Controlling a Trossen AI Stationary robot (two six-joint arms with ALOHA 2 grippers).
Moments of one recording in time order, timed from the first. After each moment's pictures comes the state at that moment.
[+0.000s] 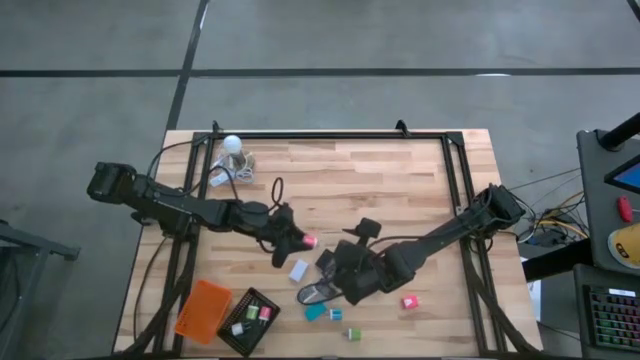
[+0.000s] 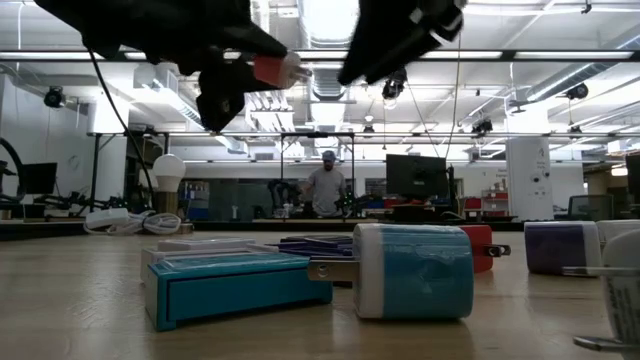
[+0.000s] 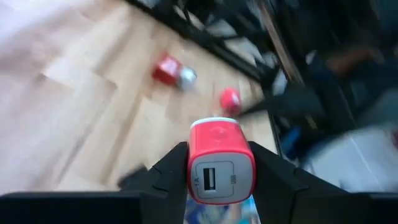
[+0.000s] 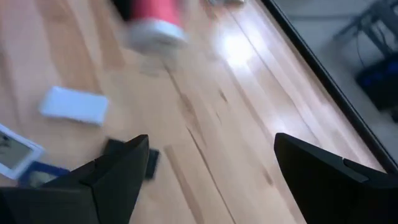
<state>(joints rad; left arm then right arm) -0.16 1.36 0.64 0.34 0.07 -0.59 0.48 1.87 1.48 -0.79 0.83 0.66</state>
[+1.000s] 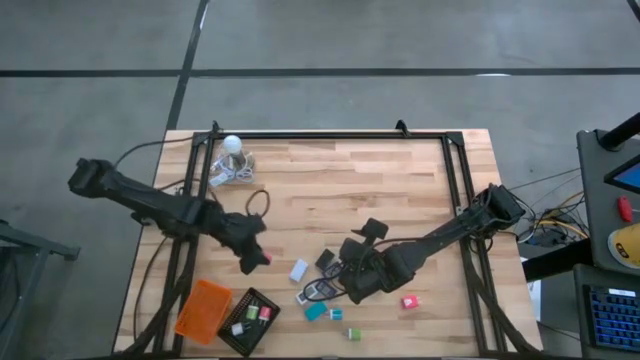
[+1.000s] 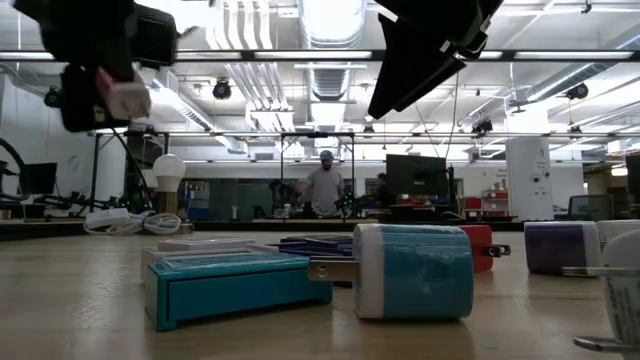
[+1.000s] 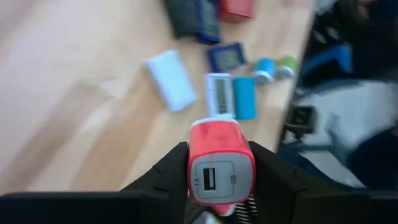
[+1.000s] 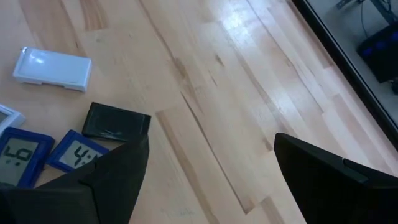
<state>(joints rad) -0.29 1.07 0.66 -0.41 0.13 -0.99 0.48 1.87 1.44 -0.89 0.78 0.78</state>
